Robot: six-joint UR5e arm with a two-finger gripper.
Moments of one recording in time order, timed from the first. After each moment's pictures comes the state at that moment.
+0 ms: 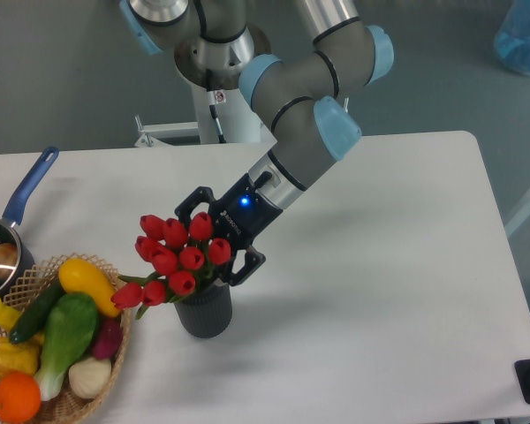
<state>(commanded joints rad) 2.52 -1.84 -1.83 -0.96 0.58 1.32</state>
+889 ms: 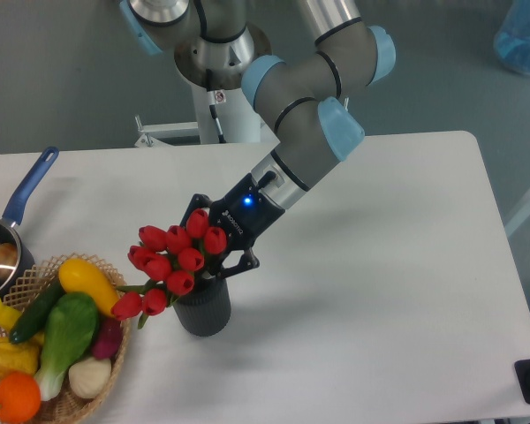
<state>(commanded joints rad) 2.54 -1.84 -1.83 -0.96 0.53 1.32</state>
